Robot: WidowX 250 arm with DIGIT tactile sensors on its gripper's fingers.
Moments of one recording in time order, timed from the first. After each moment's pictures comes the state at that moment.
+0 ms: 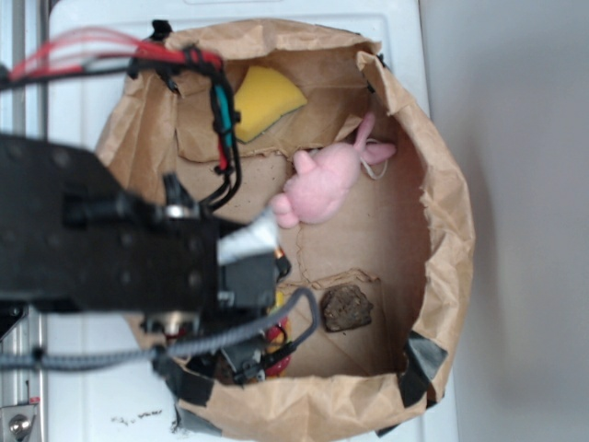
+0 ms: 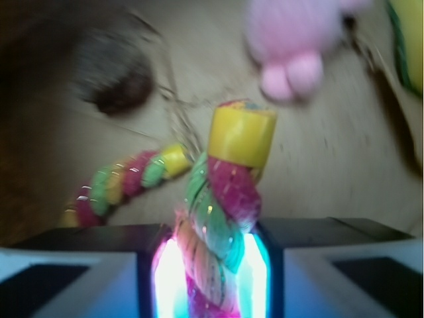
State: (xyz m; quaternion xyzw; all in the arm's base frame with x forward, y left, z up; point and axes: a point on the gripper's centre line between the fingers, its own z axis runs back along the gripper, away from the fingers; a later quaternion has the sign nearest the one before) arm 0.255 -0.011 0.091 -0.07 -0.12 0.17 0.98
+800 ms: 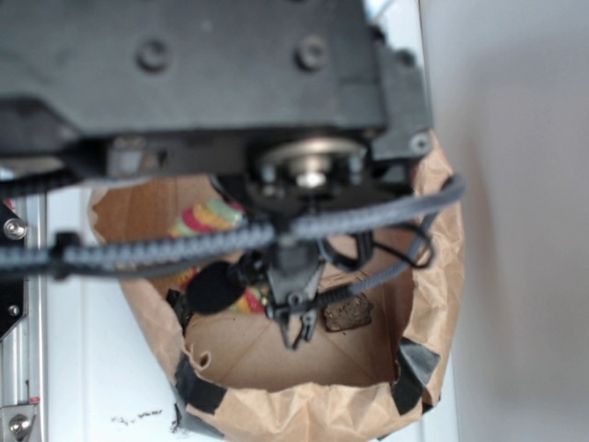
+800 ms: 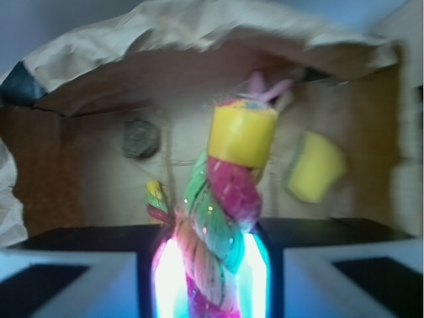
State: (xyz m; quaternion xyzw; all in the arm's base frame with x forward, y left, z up) arm 0.267 0.015 0.196 0.03 -0.07 0.06 1.00
